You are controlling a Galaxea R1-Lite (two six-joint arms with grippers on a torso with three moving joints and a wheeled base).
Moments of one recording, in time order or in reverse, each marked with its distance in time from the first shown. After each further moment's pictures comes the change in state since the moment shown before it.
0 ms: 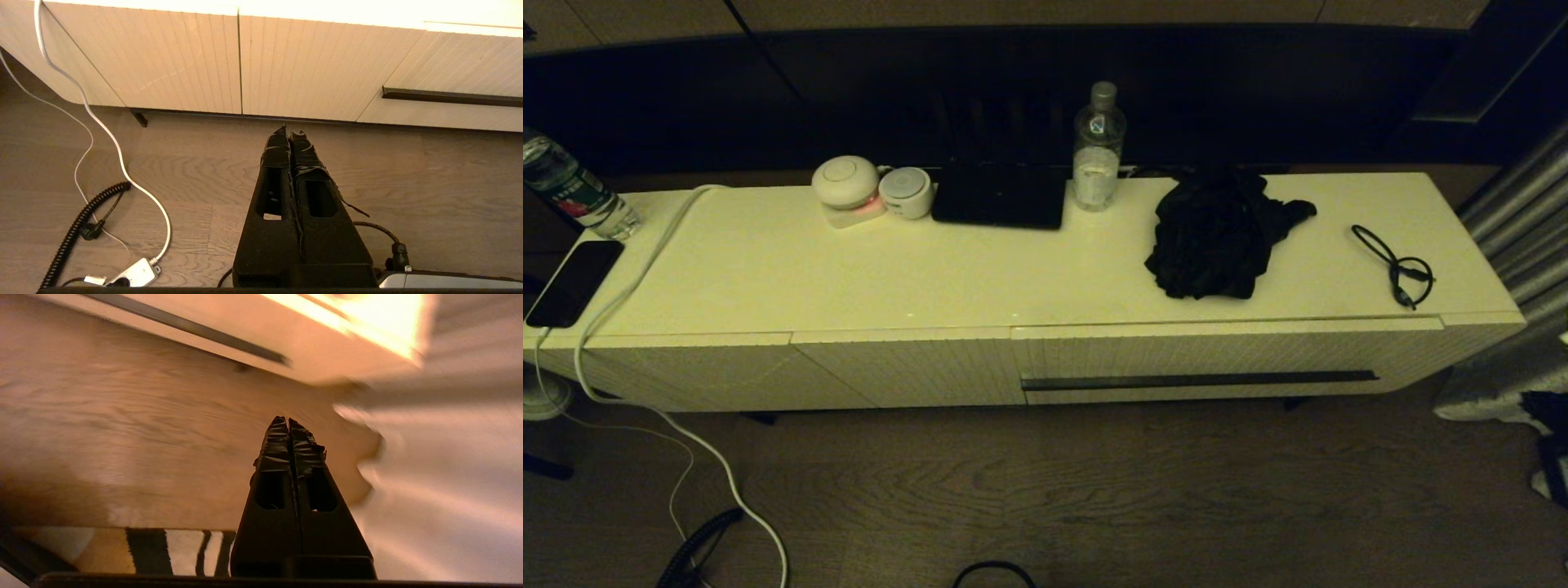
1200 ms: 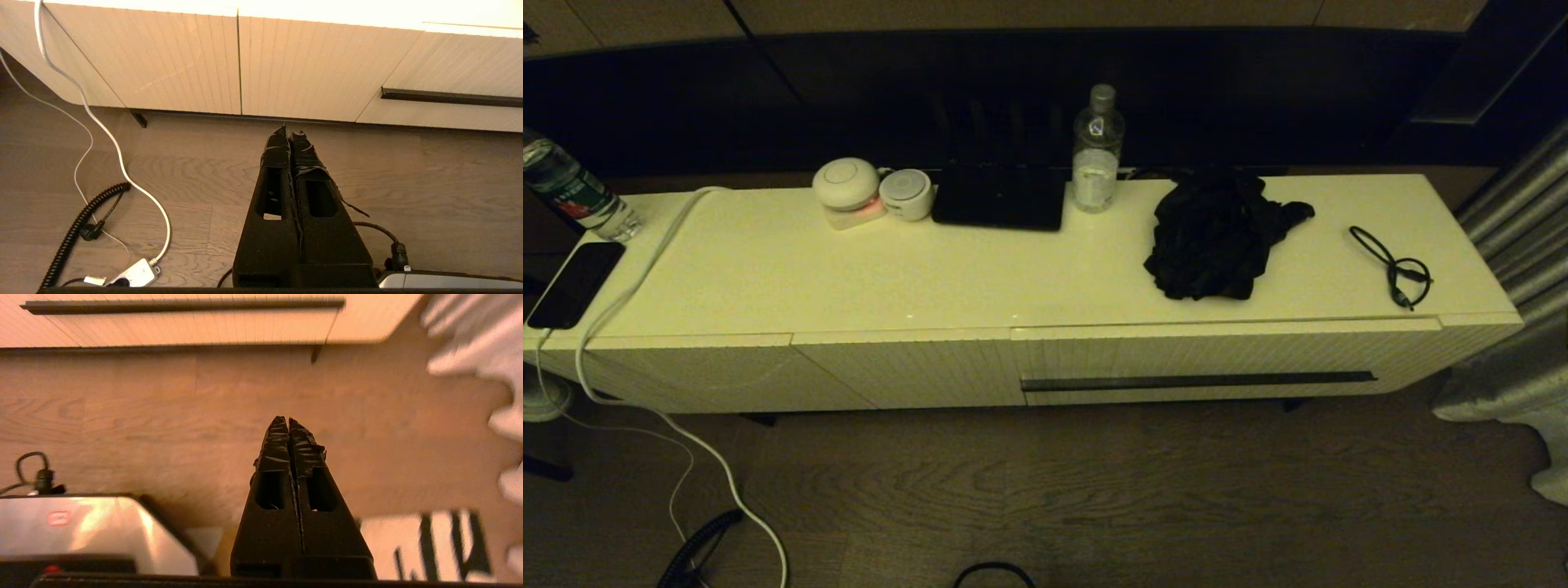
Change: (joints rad) left arm 0.000 0.000 0.000 0.000 0.000 0.000; right arm -0.112 -0.995 0.426 0.371 0.283 0.373
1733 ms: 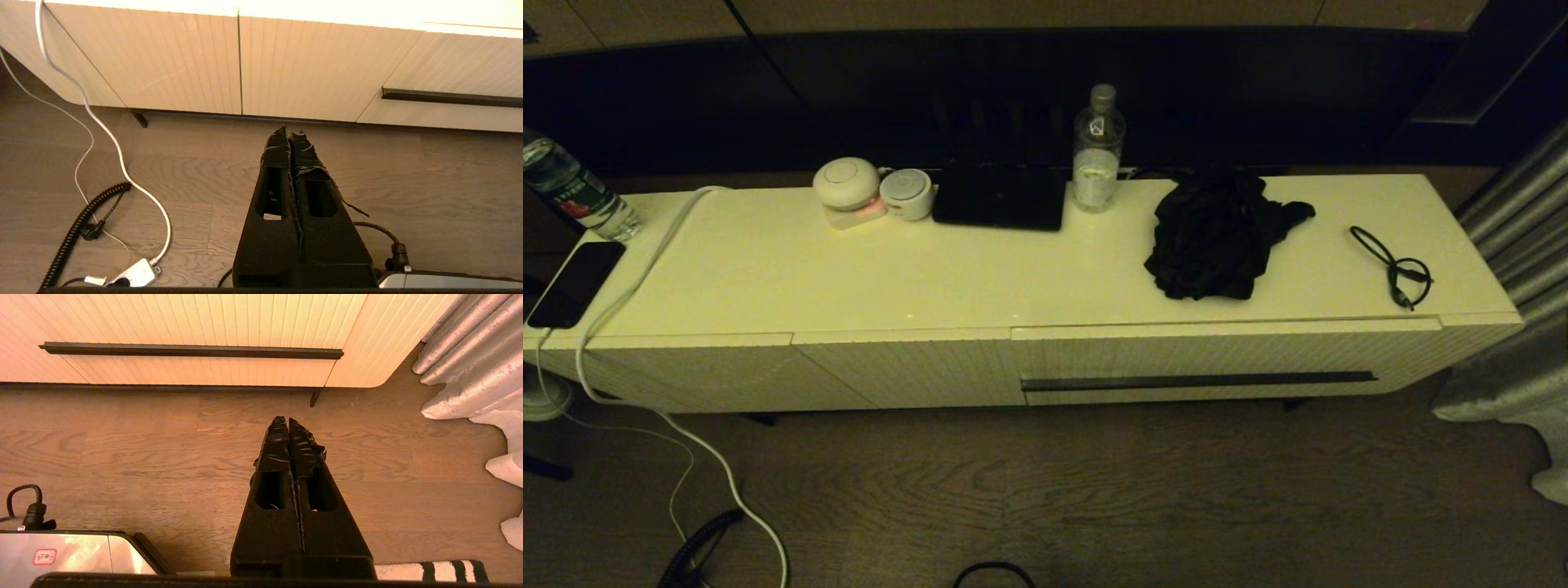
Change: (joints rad) left arm 0.000 0.000 0.000 0.000 0.000 0.000; right arm -0.001 -0.004 0.101 -0.233 0.016 -0.028
